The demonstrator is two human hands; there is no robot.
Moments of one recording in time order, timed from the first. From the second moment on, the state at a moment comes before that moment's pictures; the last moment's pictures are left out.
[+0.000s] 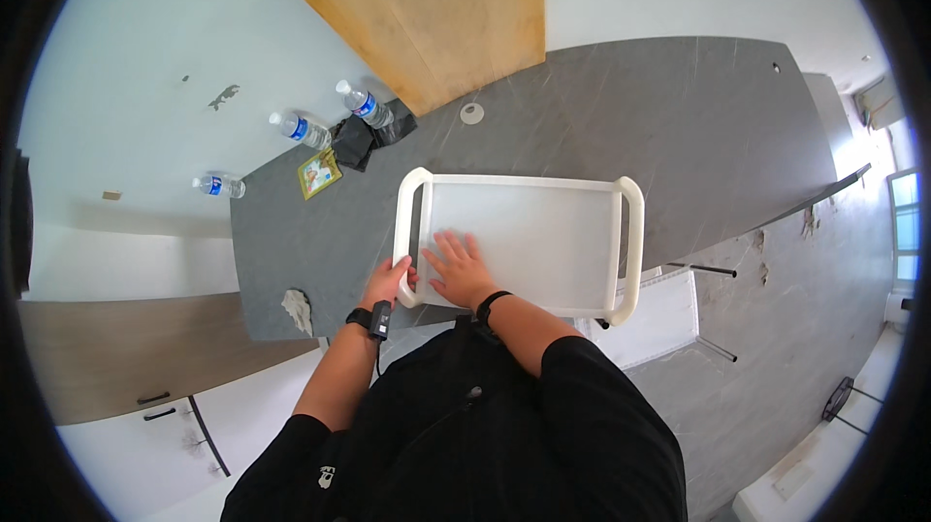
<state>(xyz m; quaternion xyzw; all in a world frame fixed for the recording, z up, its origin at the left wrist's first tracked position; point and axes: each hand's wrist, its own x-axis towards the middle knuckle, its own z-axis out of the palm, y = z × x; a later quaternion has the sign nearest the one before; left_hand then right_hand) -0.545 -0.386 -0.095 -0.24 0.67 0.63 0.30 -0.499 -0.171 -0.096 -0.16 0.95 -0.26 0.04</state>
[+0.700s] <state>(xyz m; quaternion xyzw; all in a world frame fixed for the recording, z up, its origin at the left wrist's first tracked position) -0.531 -0.367 -0.091 -0.30 0.59 0.69 0.28 -0.490 -0.201 -0.103 -0.29 0.94 -0.12 0.10</state>
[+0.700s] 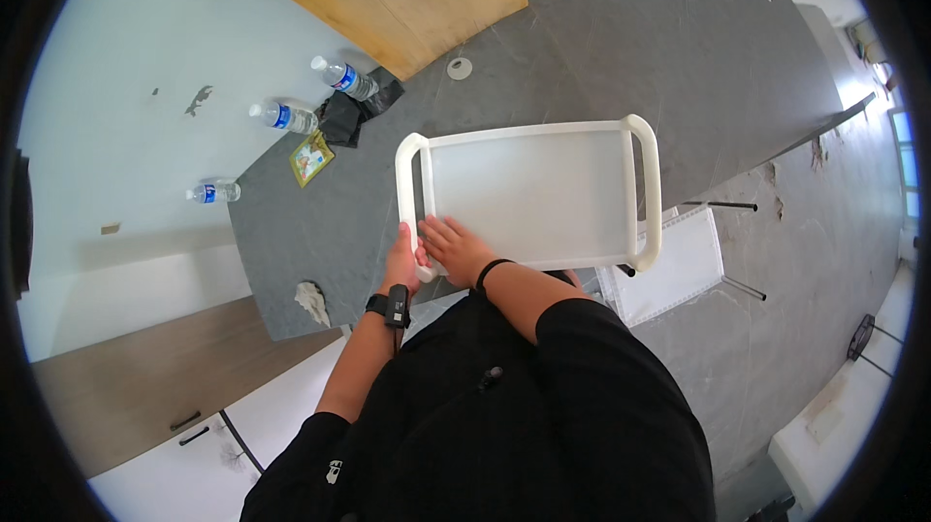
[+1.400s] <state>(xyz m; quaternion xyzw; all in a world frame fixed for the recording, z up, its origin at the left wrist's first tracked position) -0.546 -0.377 -0.094 -0.20 0.68 0.64 0.30 -0.491 -0.227 -0.089 -0.24 0.96 0.00 0.17</state>
